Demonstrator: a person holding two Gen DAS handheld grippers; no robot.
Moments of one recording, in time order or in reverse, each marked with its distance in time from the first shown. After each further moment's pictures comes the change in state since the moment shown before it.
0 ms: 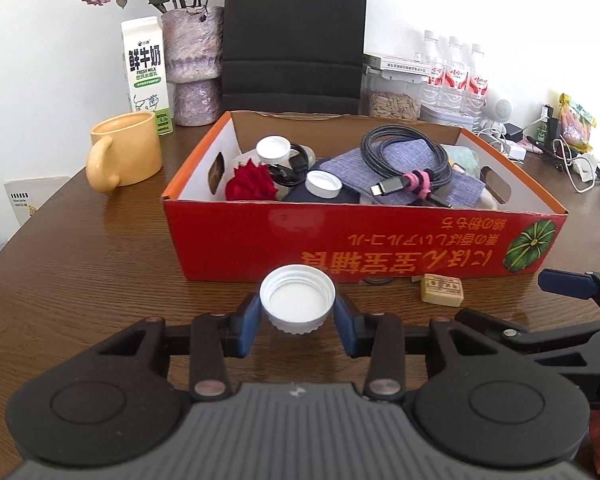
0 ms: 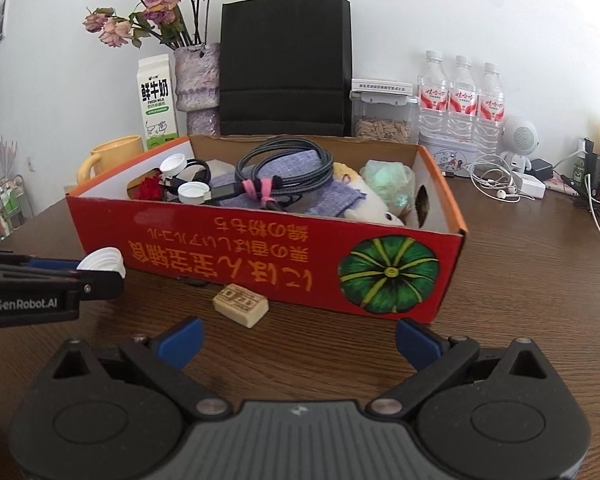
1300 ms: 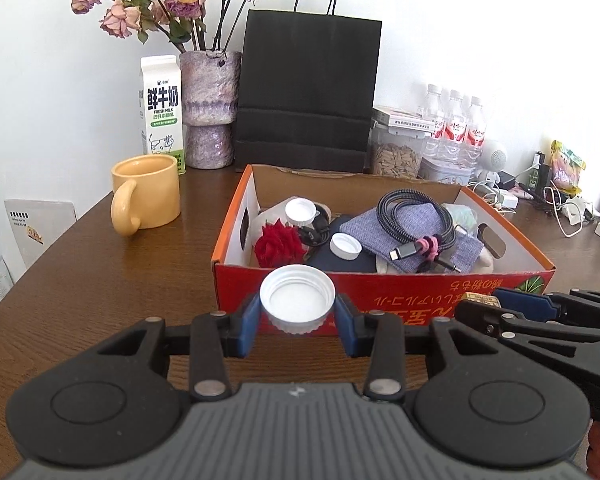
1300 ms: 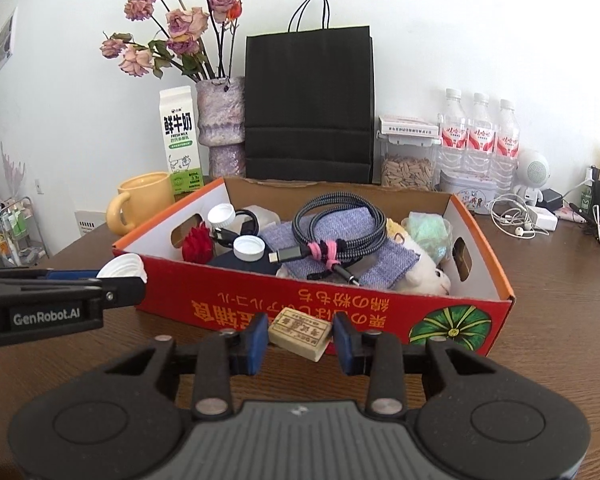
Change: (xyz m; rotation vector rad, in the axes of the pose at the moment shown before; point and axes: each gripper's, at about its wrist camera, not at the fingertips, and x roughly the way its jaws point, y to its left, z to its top) left arm -0.031 0.028 0.024 -0.030 -0.121 -0.041; right arm -0.023 0.043 0.032 0.012 -0.086 0.012
